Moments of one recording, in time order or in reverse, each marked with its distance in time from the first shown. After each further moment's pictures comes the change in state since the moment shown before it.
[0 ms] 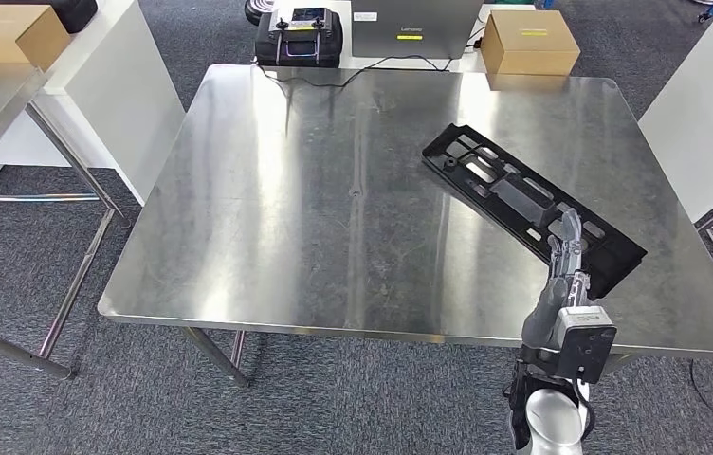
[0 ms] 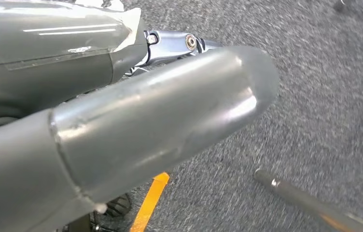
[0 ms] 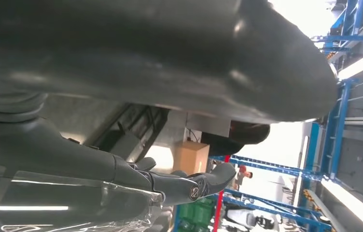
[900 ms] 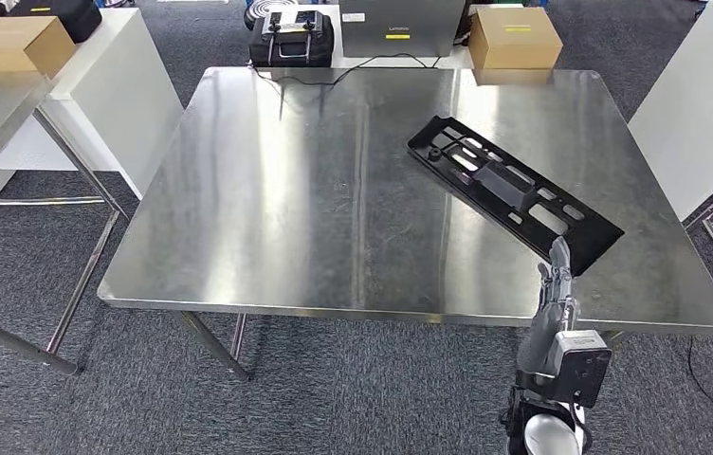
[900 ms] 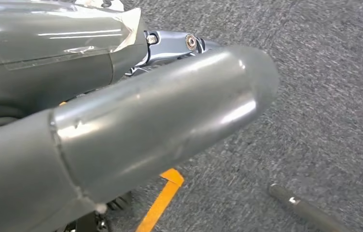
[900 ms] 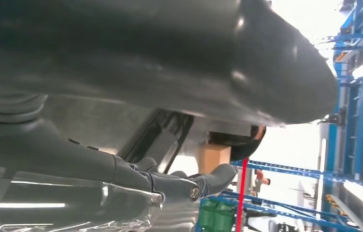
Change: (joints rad) left arm 0.004 -0.042 0.075 -0.010 0.045 0.038 0.020; right arm 0.082 0.002 0.000 0.000 -0.036 0.026 -0.008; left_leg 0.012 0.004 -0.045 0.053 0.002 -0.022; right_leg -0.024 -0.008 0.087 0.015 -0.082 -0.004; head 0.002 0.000
